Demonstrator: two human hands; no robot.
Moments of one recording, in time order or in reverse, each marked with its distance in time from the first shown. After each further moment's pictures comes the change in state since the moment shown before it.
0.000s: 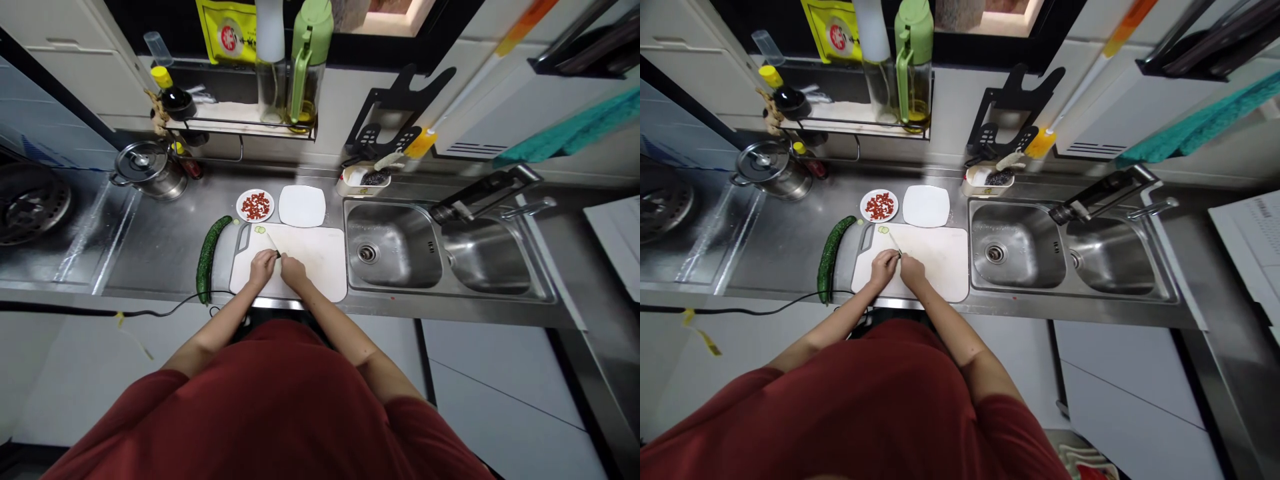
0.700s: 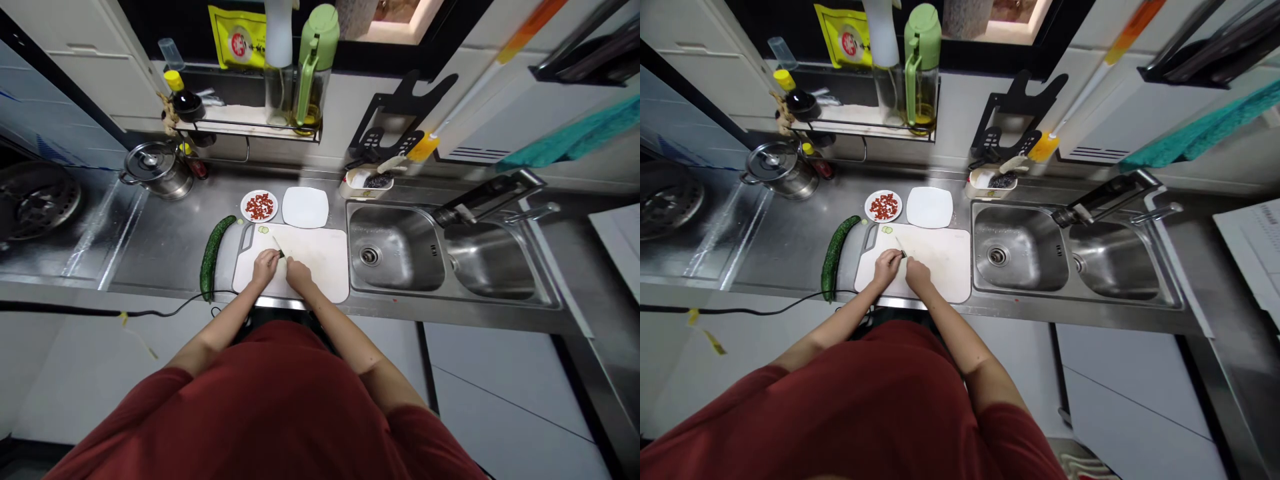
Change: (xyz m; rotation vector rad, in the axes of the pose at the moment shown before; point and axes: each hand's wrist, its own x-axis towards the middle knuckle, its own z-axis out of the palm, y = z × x) left_hand 0.000 -0.002 0.003 0.000 0.032 -0.007; right_hand -0.009 0.006 0.006 -0.019 -0.013 0.020
